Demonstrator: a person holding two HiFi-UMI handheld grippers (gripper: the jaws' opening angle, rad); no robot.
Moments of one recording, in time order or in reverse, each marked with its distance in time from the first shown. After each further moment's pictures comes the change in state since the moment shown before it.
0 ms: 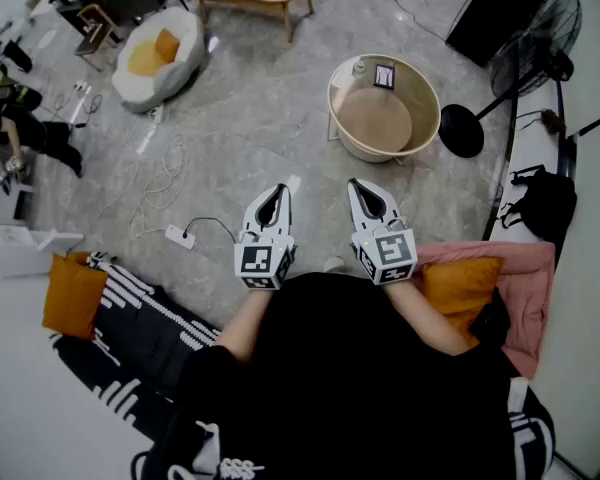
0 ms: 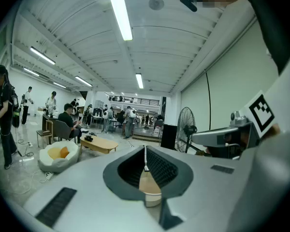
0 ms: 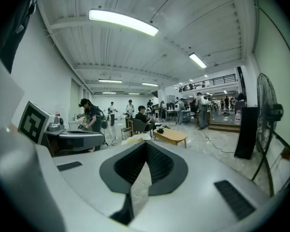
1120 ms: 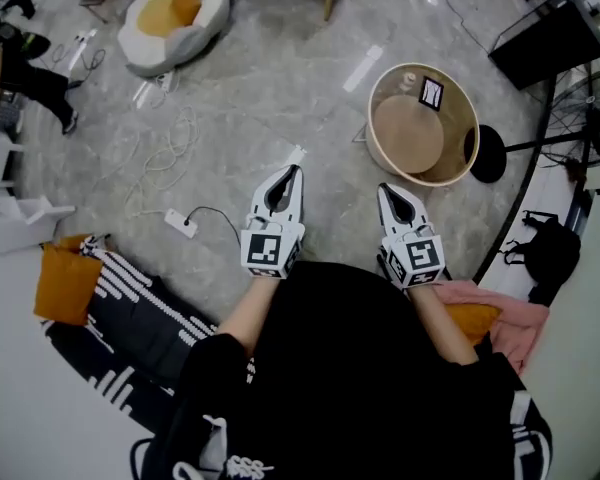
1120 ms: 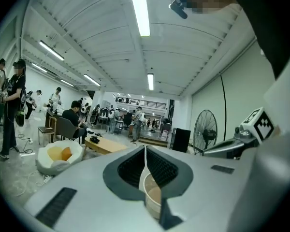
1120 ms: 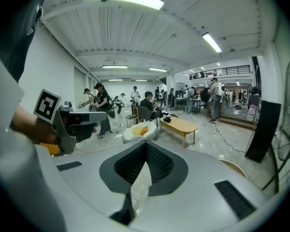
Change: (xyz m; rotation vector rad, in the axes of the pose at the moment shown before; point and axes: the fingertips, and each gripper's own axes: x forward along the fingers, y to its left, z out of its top) left arm 0.169 0.196 0.000 -0.055 -0.035 0.038; right arm 0.232 -0.053 -0.031 -0.051 0.180 0.082
